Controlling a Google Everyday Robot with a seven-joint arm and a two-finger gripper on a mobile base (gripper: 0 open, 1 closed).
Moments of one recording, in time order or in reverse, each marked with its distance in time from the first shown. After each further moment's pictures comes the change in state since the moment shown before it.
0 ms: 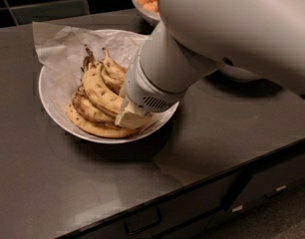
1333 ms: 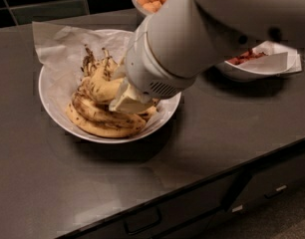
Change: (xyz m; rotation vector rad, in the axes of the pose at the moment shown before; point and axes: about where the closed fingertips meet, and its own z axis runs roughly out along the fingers) arm -0.025 -0.006 -0.041 0.065 -0.091 -0.085
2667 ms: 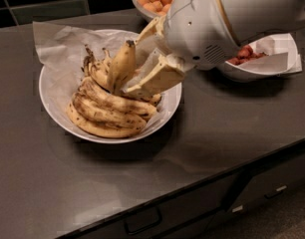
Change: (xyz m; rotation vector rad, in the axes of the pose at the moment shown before) arm -0.007 -0.022 -0.051 -0.071 -0.312 -0.041
